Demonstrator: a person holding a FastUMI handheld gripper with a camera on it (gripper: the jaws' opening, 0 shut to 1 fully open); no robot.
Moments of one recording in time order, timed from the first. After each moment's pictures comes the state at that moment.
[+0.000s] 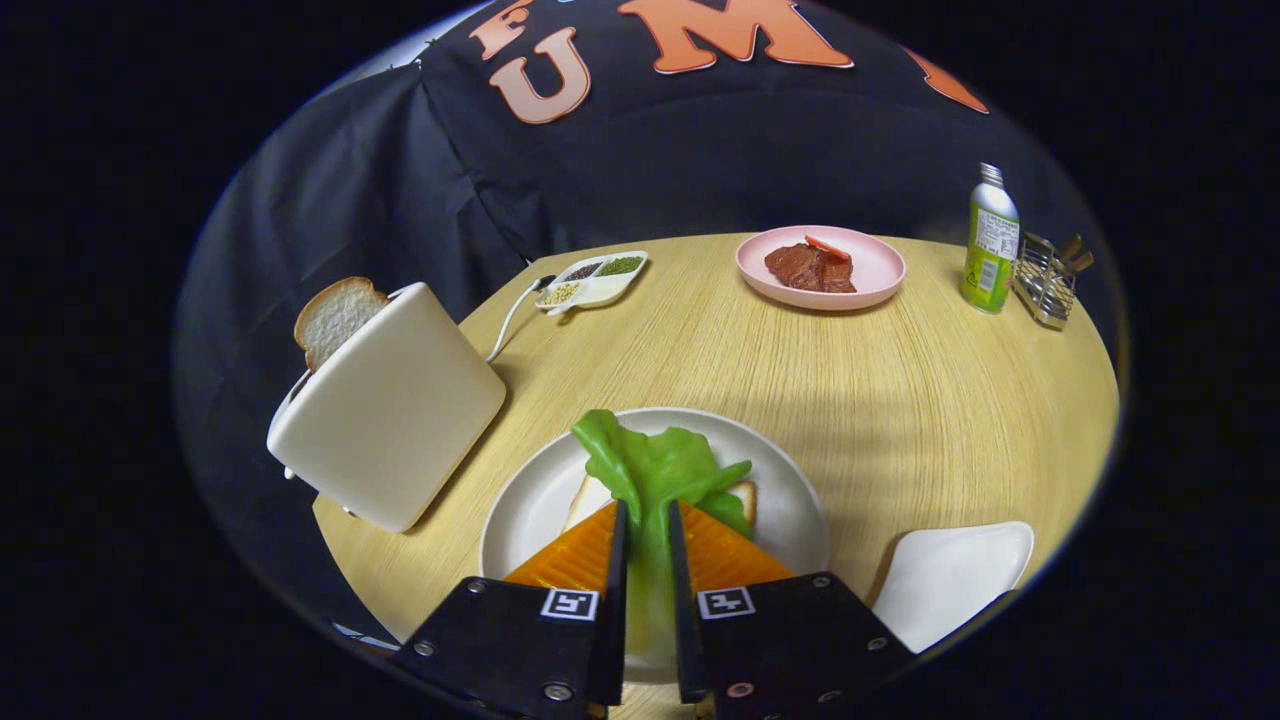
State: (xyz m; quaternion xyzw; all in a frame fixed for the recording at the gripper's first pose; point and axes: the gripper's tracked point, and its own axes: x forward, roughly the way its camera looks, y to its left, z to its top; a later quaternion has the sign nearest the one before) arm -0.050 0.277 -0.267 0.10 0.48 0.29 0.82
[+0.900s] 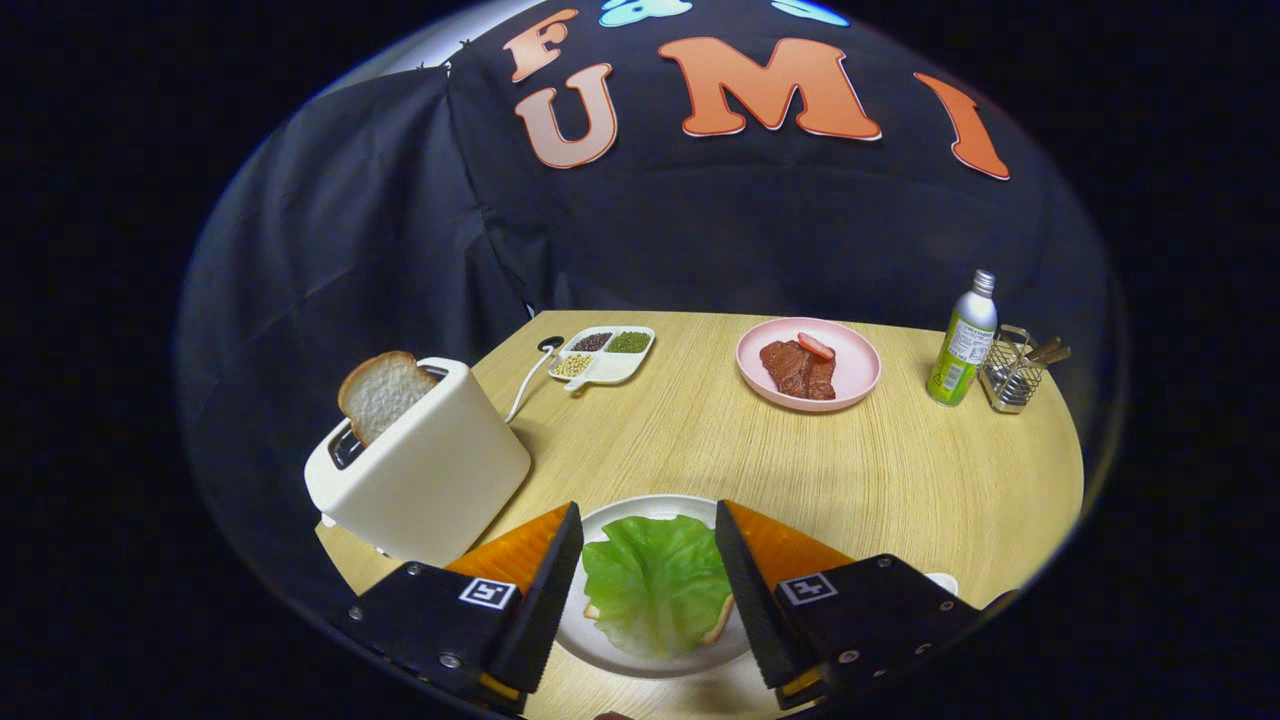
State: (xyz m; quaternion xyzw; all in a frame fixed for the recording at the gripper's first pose) arm -0.004 0.275 -0.167 0.07 0.44 0.25 0.86
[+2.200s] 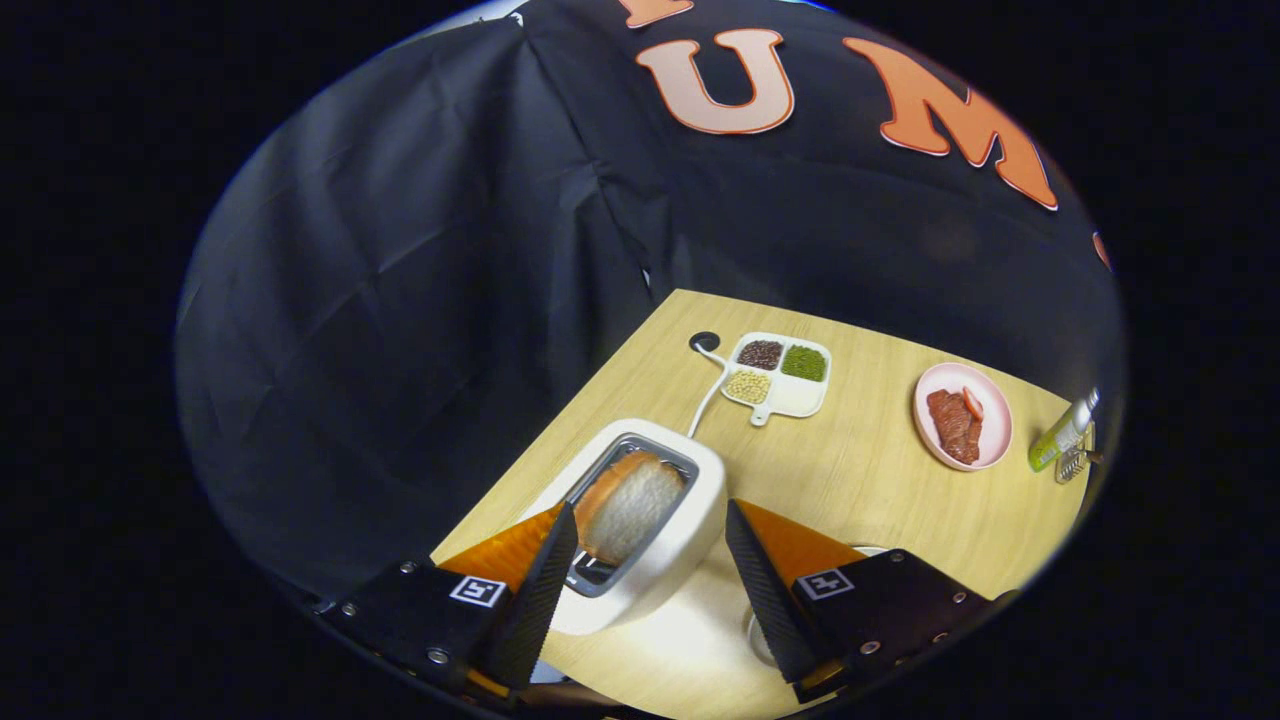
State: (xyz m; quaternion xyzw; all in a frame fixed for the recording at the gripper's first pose) arm -0.004 0.488 -0.060 0.05 0.51 0.37 0.77
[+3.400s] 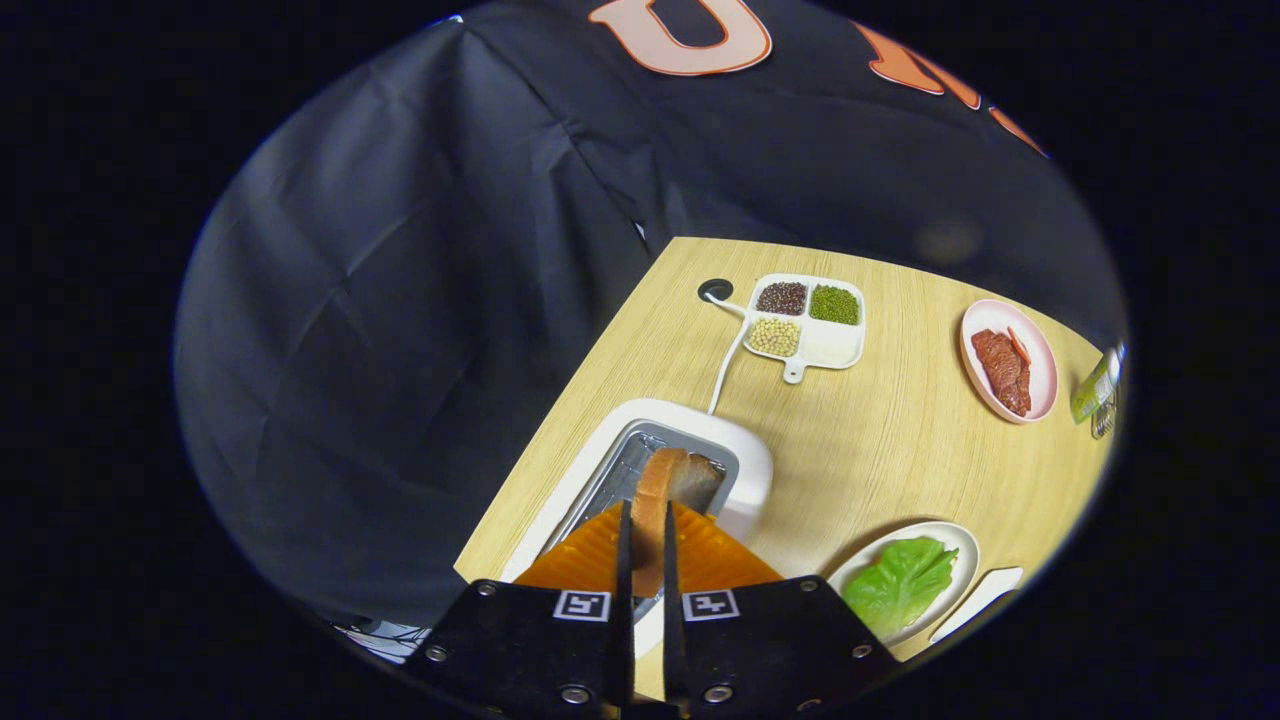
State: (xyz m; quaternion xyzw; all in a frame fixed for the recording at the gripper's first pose) arm -0.005 0.503 -0.103 0.09 0.58 0.35 0.73
